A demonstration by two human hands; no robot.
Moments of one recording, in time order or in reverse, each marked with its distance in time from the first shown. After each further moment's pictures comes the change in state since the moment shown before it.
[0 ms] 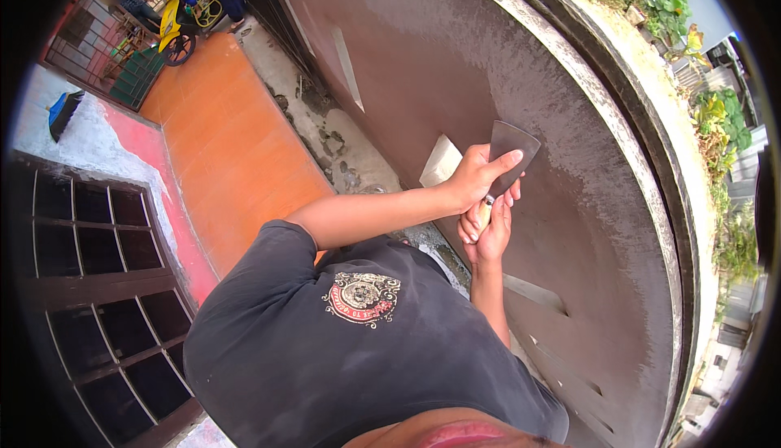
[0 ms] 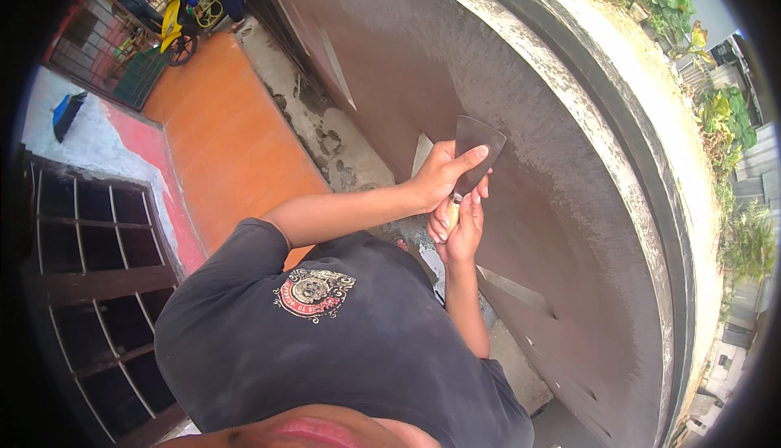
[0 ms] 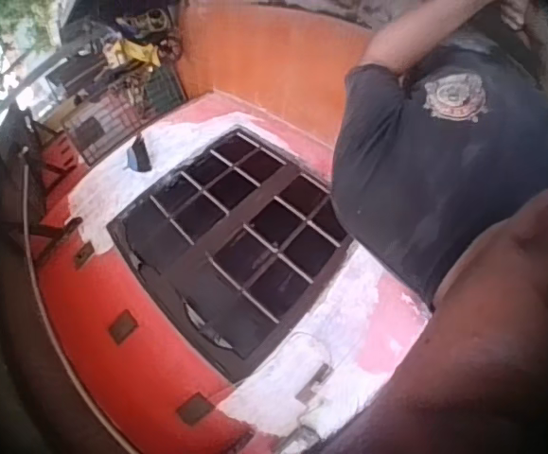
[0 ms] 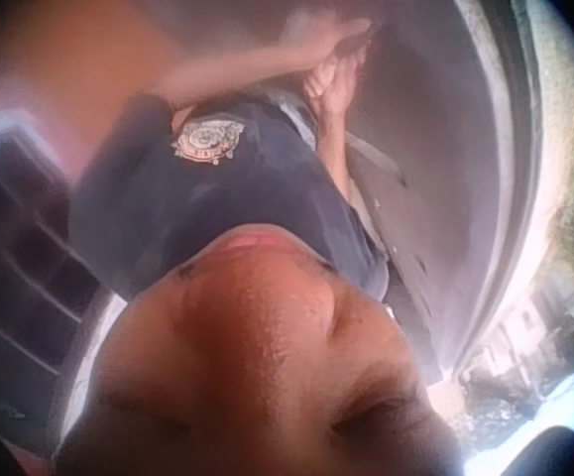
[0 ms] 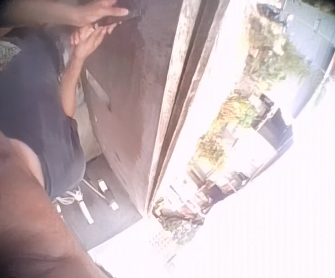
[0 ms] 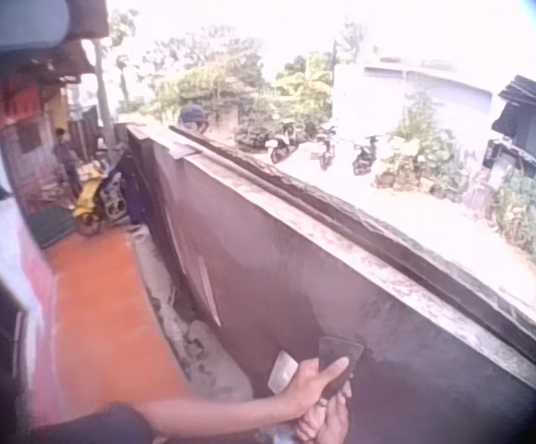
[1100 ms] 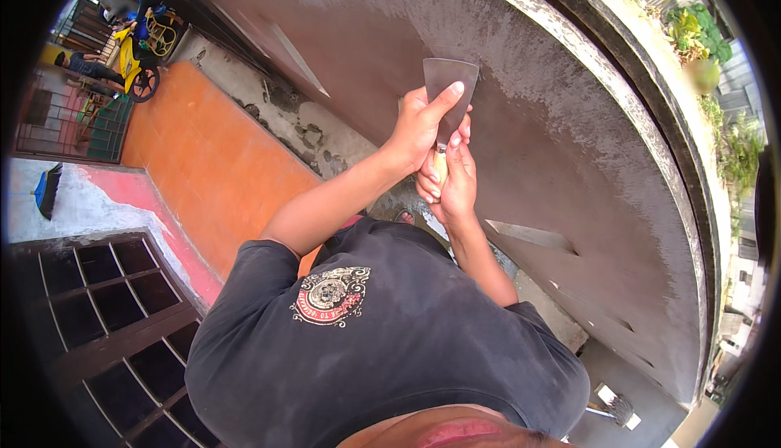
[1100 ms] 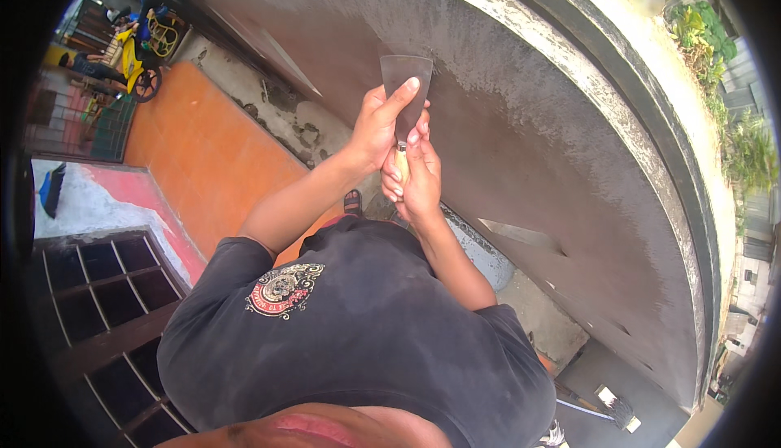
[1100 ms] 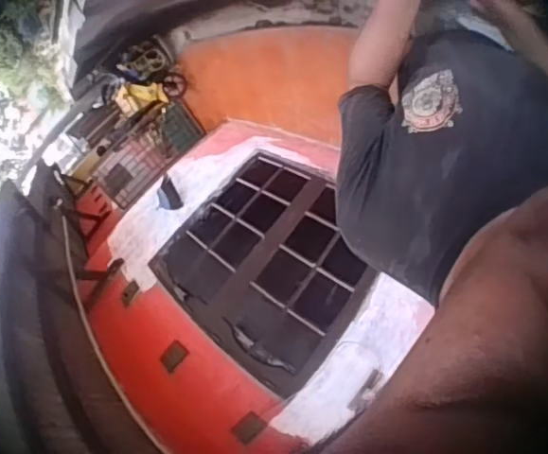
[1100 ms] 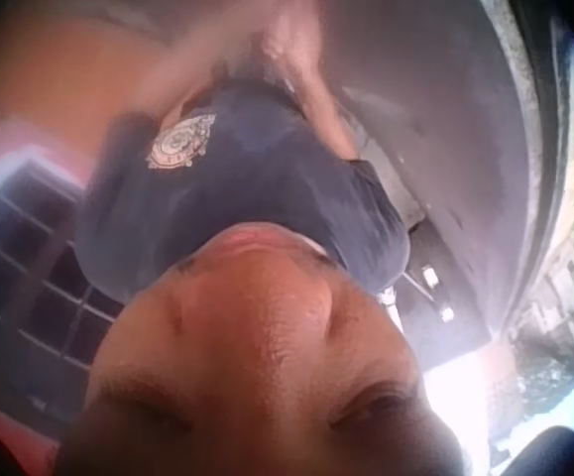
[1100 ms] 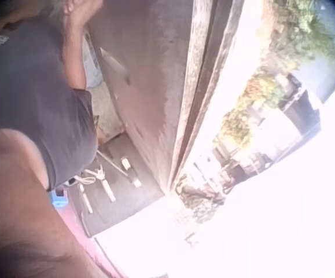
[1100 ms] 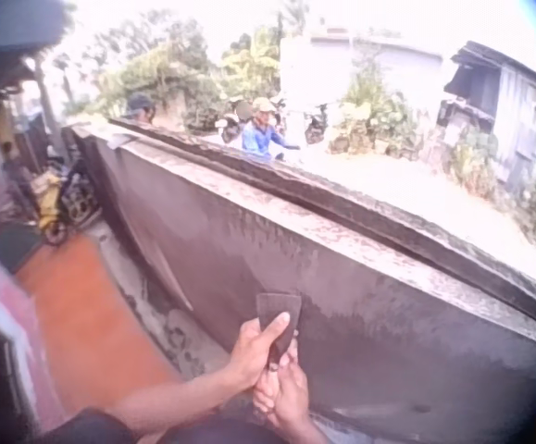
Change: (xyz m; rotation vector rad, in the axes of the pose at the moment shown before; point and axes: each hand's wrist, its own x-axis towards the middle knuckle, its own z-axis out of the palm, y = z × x) left_hand -0.004 0.012 -0.004 -0.043 0.076 -0.002; right_hand 0.003 0.007 0.026 0.006 0.117 0.057
